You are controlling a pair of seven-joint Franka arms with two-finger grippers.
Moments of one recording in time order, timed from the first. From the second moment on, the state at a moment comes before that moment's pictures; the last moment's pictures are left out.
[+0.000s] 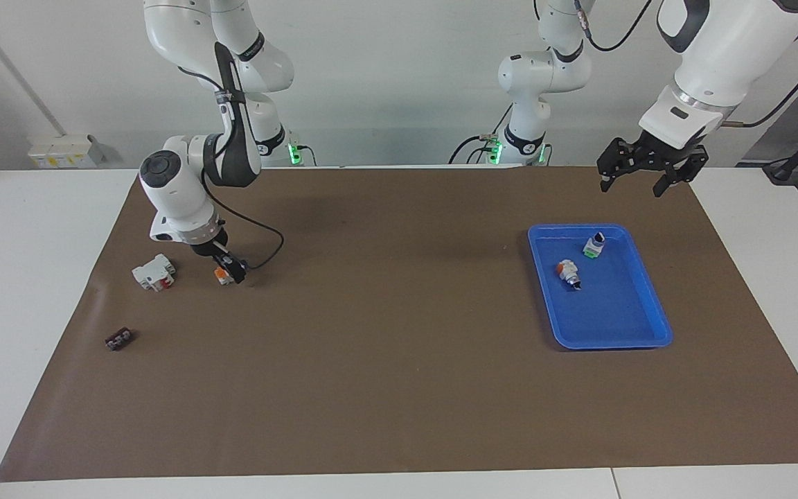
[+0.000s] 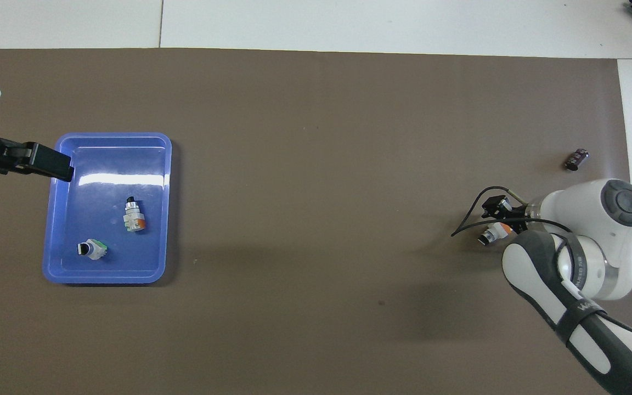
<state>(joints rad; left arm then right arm) 0.01 0.05 -0.11 -1.48 -0.02 1.50 0.08 -0.02 0.11 -0.03 -2.33 0.04 2.40 0.73</state>
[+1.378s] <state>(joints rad) 0.01 0.05 -0.12 -1.48 -0.02 1.49 0.08 0.05 0.11 -0.02 -1.95 0.73 1.95 1.03</state>
